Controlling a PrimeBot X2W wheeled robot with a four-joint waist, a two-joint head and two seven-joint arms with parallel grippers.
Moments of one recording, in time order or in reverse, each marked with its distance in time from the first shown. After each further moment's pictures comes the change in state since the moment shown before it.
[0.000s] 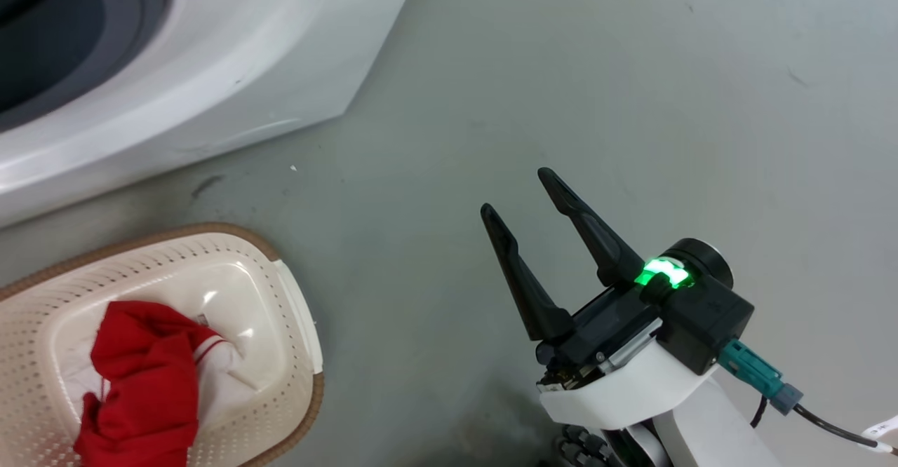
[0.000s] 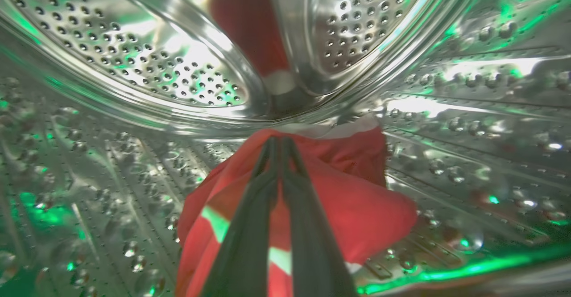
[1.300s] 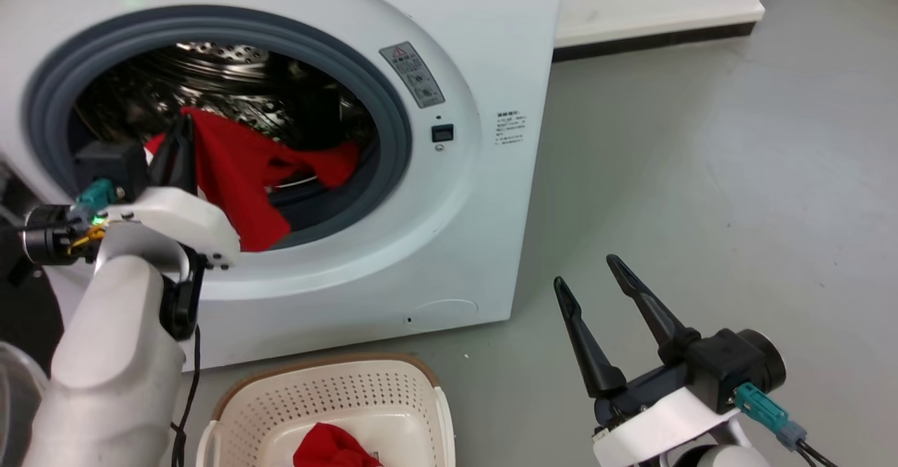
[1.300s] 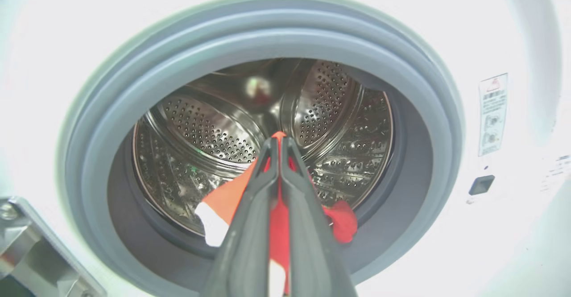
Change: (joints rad) left arm 0.688 -0.210 0.005 -0.277 -0.174 -0.132 -0.236; right arm 0.215 0.001 -0.162 0.036 -0.109 0.000 0.098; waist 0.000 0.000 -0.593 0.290
